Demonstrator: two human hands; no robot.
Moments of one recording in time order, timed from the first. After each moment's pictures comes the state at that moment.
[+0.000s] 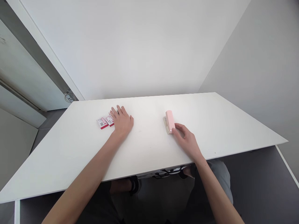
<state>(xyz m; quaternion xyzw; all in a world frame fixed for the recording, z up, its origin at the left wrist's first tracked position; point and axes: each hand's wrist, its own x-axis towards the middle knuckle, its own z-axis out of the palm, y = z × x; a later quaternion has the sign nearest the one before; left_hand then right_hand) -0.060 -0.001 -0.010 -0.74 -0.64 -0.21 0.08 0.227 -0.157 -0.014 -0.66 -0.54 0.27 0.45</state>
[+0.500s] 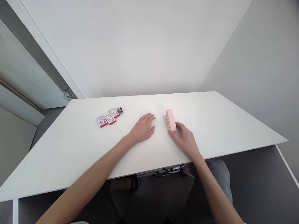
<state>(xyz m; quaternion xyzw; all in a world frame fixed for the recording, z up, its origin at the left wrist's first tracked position) -0.010 -0.044 -0.013 -0.91 -0.33 -0.23 -0.08 0.220 -0.155 -0.013 -0.68 -0.58 0.20 0.41</state>
